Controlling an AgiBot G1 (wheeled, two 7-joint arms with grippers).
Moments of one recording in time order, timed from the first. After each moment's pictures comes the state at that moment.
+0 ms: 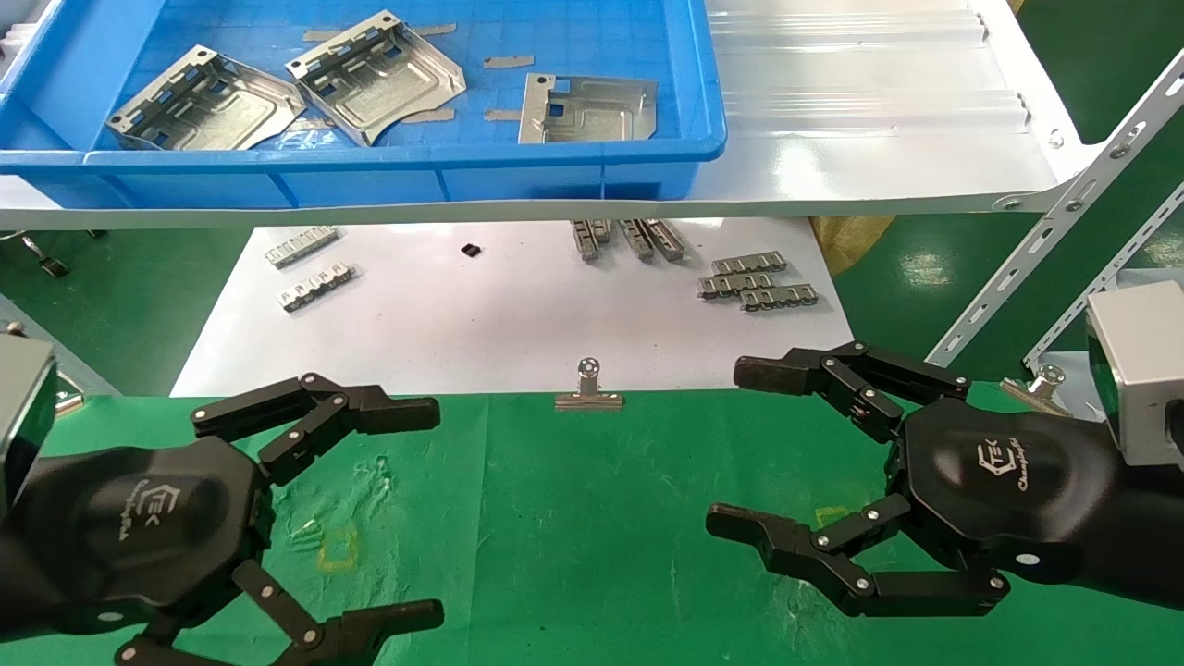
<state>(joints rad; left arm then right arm) -1.08 0.61 0.28 -1.28 0.73 1.50 -0.19 1.06 -0.55 -0.39 1.21 -0.62 -1.40 0.11</state>
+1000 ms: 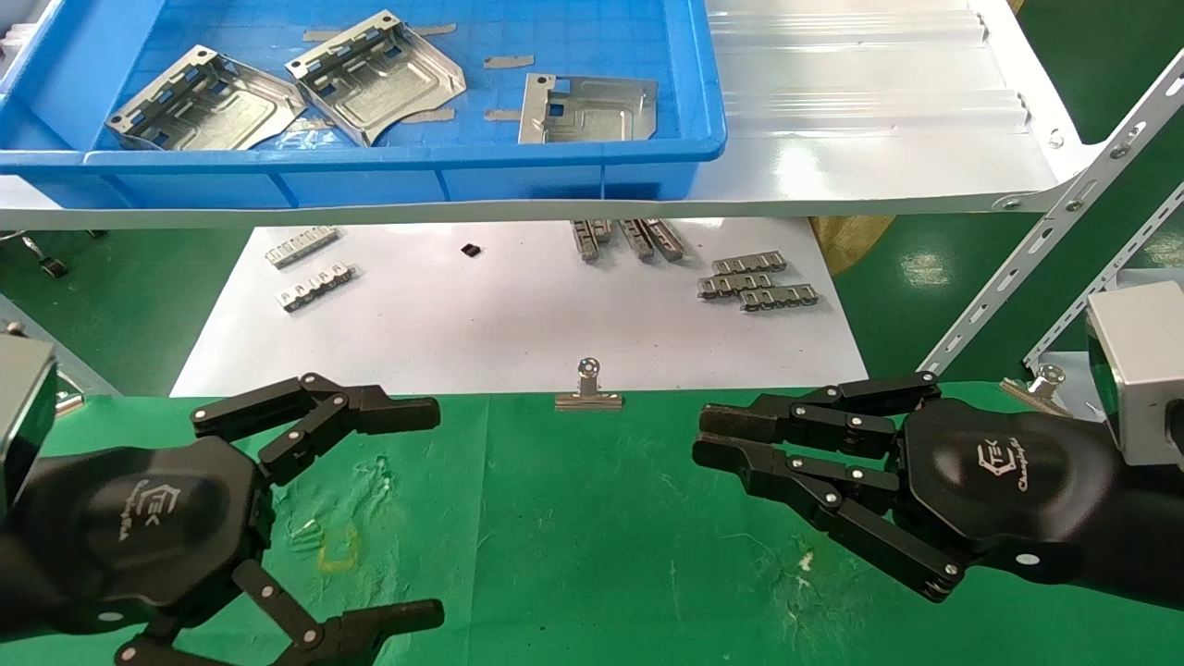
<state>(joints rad) -1.10 0.61 0.28 -1.28 0.74 1.49 -0.19 1.06 -0.55 -0.39 1.21 -0.62 -1.40 0.11</state>
